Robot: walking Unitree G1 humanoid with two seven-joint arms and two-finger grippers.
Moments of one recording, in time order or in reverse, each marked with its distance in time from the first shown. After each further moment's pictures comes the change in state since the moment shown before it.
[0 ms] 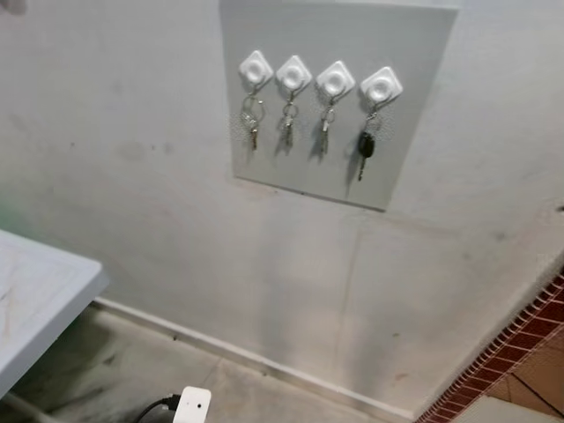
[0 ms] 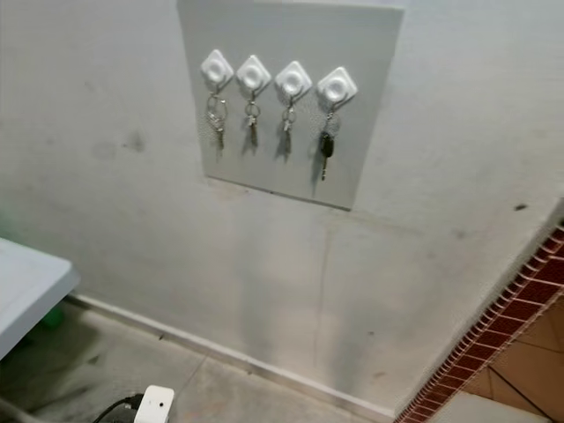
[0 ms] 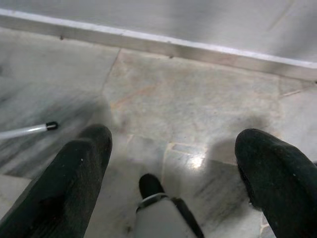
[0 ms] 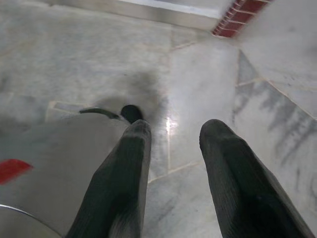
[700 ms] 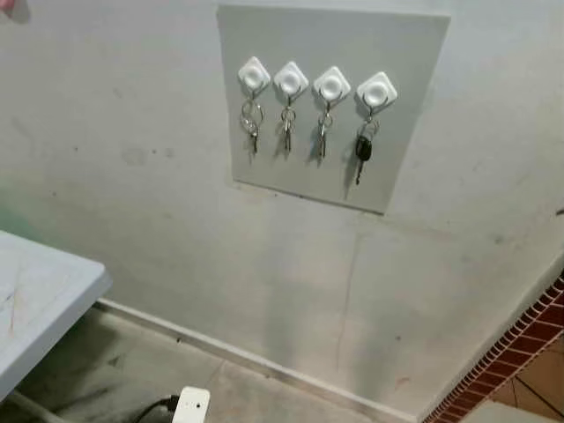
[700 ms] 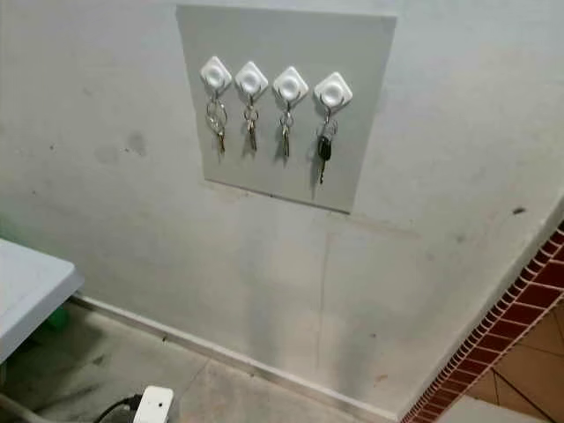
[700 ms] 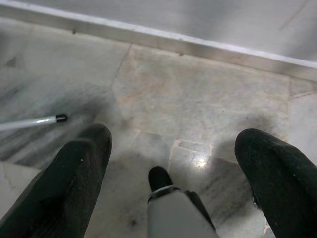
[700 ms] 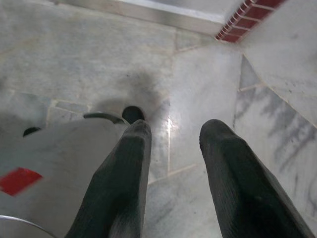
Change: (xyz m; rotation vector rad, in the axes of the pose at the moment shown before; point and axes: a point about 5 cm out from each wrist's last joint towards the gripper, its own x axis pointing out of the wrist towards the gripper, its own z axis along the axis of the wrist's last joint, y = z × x) left arm 0.000 0.002 -0.001 -0.005 0.010 0.016; right arm 0.000 -0.001 0.000 -0.003 0.004 -0.014
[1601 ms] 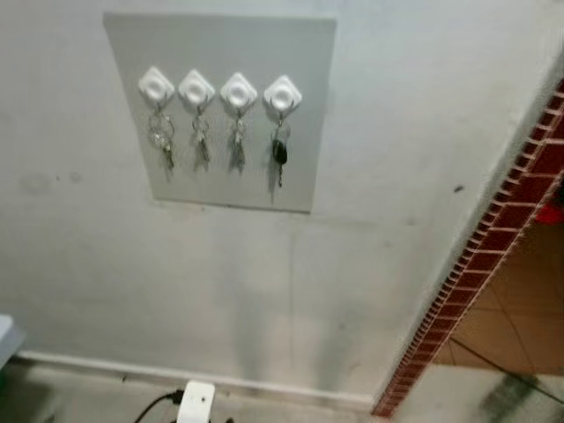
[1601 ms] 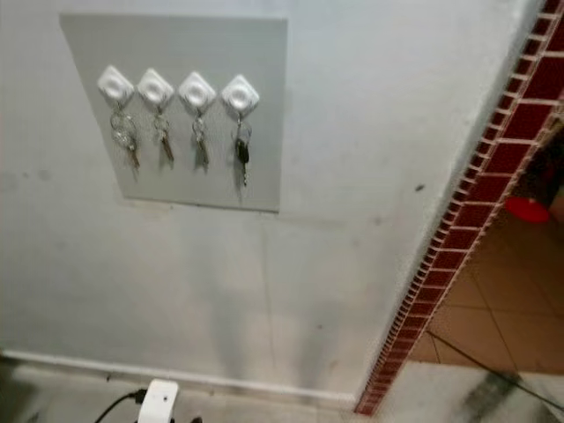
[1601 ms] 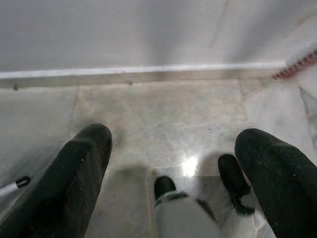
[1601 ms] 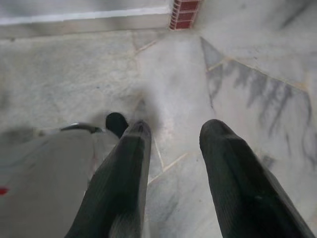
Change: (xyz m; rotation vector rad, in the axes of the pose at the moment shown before) left arm 0.000 0.000 0.003 -0.009 -0.013 -0.007; right arm 0.002 0.003 0.008 0.011 -0.021 0.019
